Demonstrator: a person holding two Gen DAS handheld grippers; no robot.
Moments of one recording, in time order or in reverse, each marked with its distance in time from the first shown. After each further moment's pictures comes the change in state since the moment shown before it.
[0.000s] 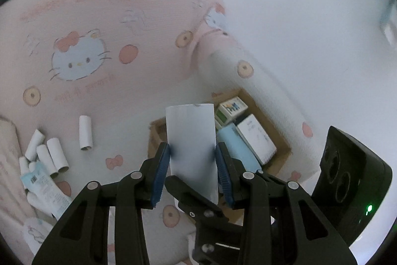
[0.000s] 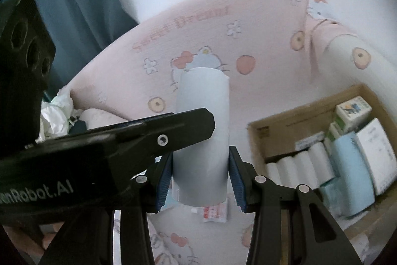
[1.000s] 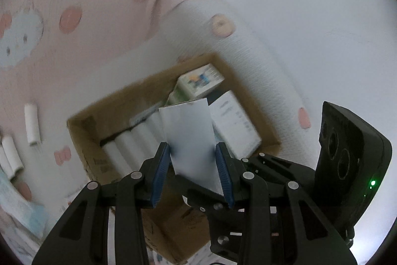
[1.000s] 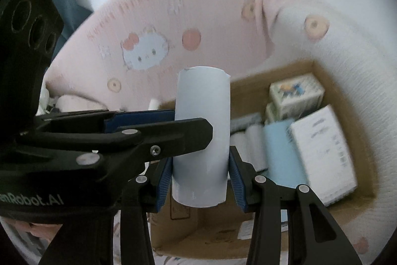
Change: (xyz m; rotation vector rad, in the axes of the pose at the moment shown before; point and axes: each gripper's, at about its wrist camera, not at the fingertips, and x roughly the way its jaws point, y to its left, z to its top) left arm 0.133 -0.043 0.021 -0.018 0.271 -0.091; right arm 0.015 -0.137 0.020 0.058 0.269 -0.014
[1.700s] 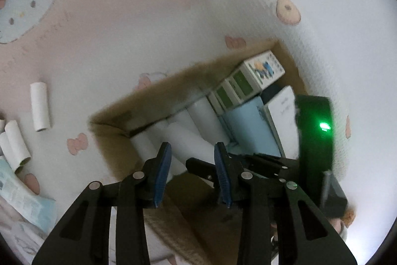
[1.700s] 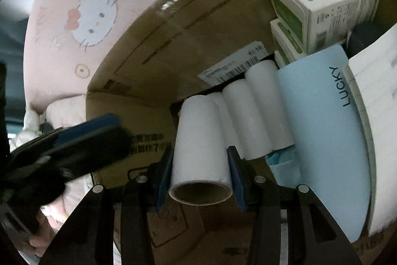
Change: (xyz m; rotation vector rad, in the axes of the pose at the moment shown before) left arm 0.039 0.062 0.015 -0.070 0.113 0.109; right arm 0.124 -0.066 0.003 0.311 0.323 0.086
